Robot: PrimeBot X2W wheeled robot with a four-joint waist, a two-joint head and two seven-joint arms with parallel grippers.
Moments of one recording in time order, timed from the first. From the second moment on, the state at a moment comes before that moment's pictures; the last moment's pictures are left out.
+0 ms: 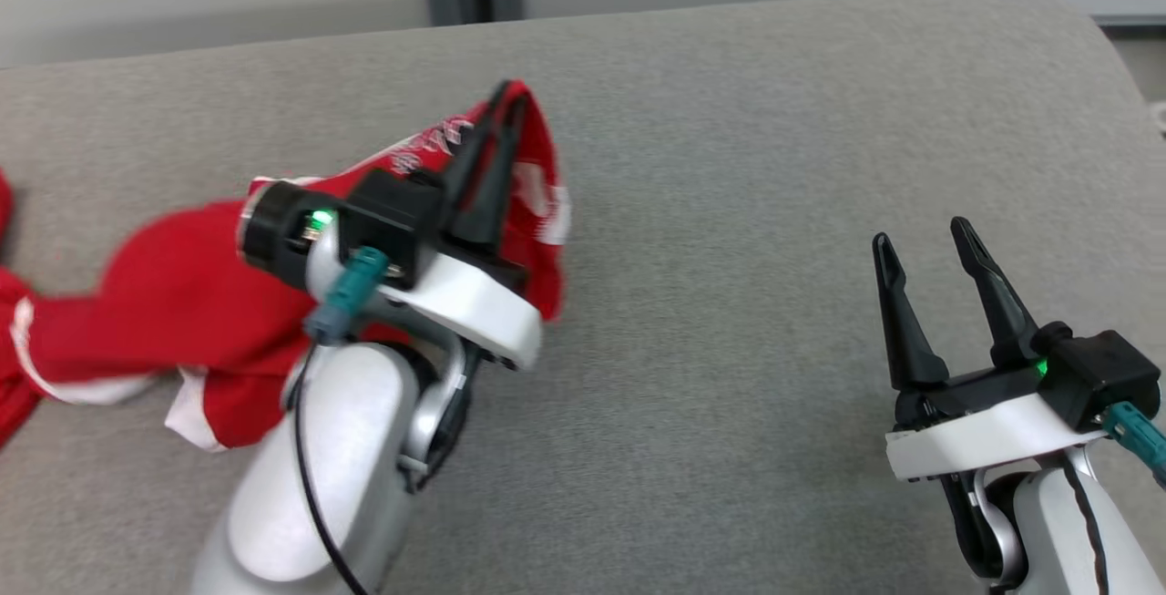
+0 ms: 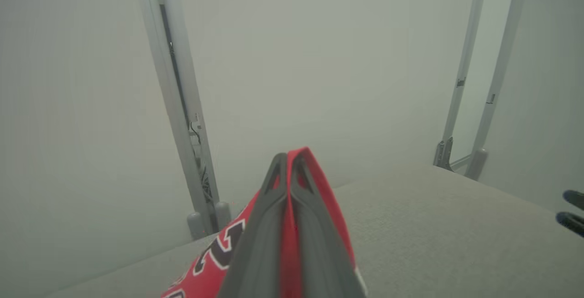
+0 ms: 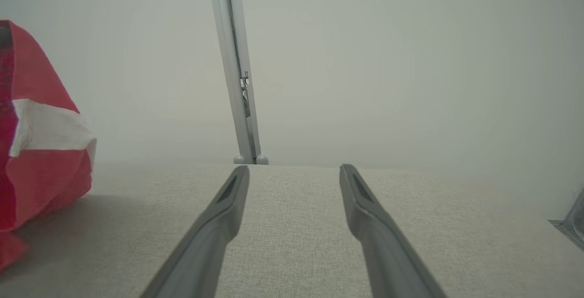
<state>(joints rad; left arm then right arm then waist) -0.53 0.11 -0.42 0.07 -0.24 0.09 -0.01 -0.22 -0.08 0.11 0.11 0.18 0.13 -0.24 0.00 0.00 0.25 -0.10</state>
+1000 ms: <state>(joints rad) -0.60 0.05 -0.78 0.38 -0.40 0.03 -0.07 -0.29 -0.05 0.09 0.15 0.23 0.13 -0.26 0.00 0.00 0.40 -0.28</state>
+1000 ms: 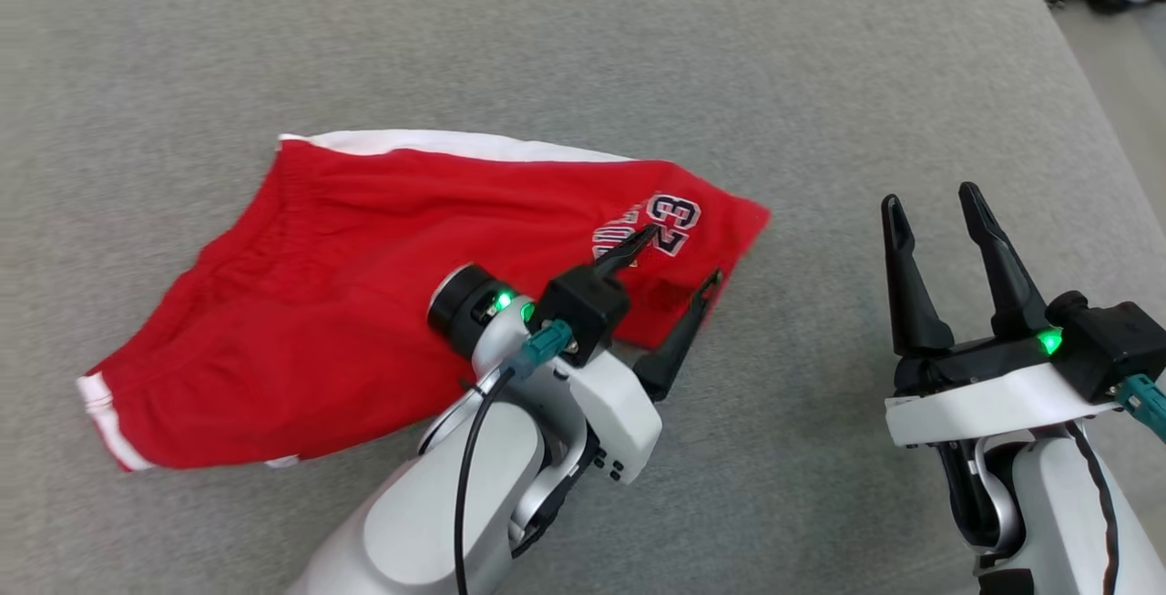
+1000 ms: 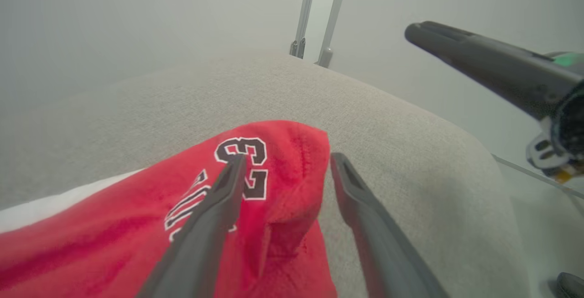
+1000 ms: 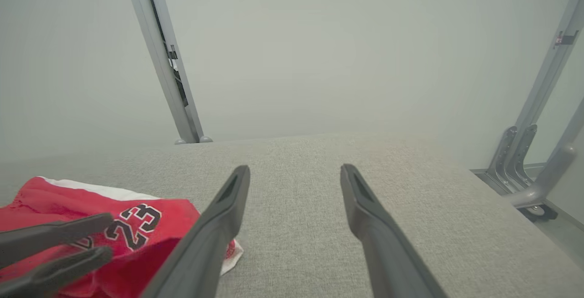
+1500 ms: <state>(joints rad) -0.50 0.17 -0.56 0.27 -0.46 0.19 -0.22 -0.26 -0.05 0.06 0.15 0.19 0.13 -0.26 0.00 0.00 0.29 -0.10</state>
